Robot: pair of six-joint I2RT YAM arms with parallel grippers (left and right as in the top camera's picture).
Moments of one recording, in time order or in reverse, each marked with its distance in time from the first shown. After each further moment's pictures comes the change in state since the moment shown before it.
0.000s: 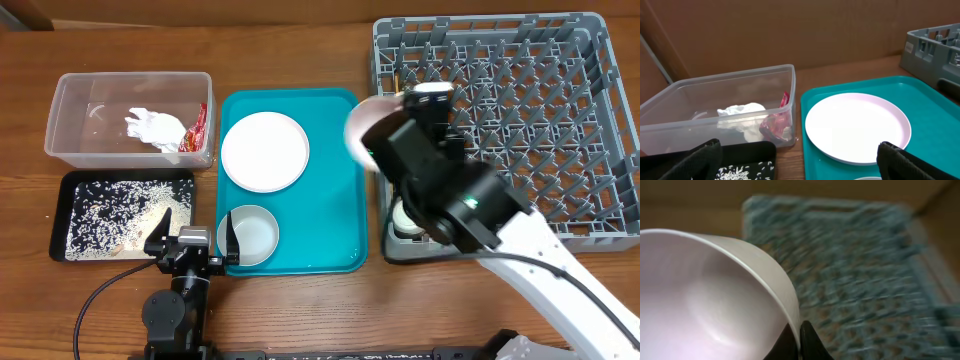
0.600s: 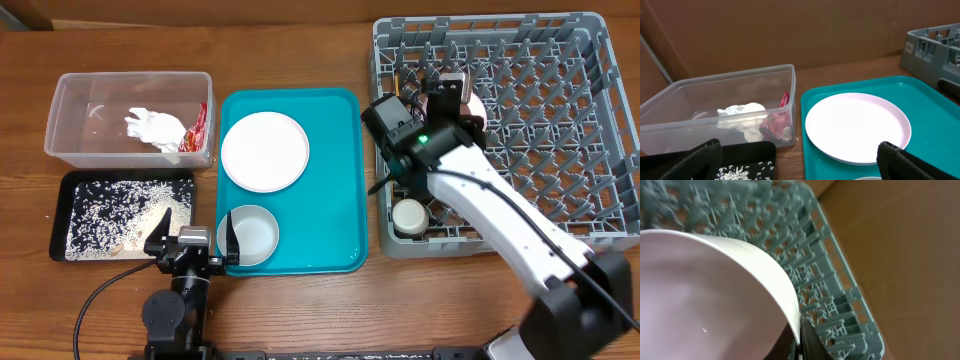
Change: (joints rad) left arm 0.000 0.000 0.000 0.000 0.000 0.000; right arm -0.189 0.325 -0.040 -0.077 0.376 0.045
